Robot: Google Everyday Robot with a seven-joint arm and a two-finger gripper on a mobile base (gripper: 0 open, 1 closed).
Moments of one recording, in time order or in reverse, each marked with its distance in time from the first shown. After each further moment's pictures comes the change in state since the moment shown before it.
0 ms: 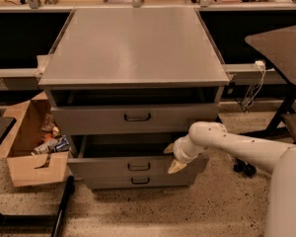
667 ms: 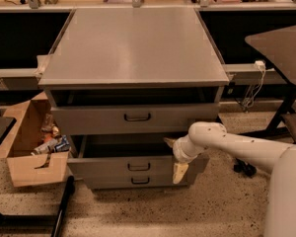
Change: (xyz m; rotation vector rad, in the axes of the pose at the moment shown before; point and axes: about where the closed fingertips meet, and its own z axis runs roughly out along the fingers) arm 0.000 0.000 0.000 0.000 0.000 0.000
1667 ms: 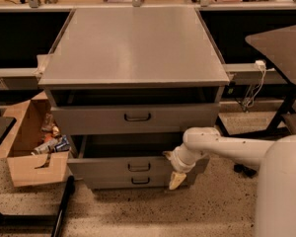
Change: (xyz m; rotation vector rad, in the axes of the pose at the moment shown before) arm -0.001 0.049 0.025 -0.158 0.032 0.049
